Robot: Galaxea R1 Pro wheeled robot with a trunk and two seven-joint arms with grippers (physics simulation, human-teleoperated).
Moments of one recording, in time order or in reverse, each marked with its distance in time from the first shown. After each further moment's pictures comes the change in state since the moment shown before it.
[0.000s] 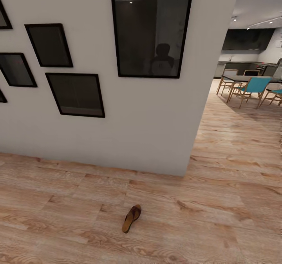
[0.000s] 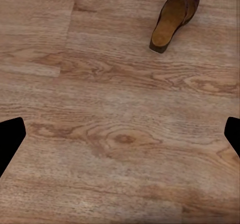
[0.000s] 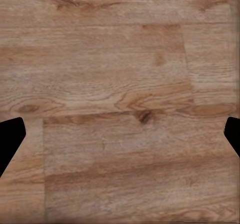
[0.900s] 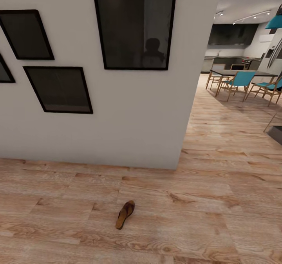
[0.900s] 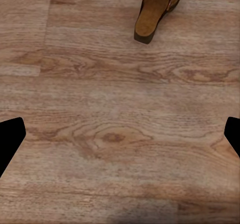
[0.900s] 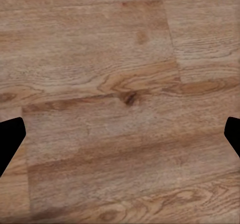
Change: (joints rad) left arm 0.000 0.001 0.004 -0.001 0.000 0.001 0.000; right arm 0.000 0.000 -0.003 0.000 0.002 -0.002 -0.002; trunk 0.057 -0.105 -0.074
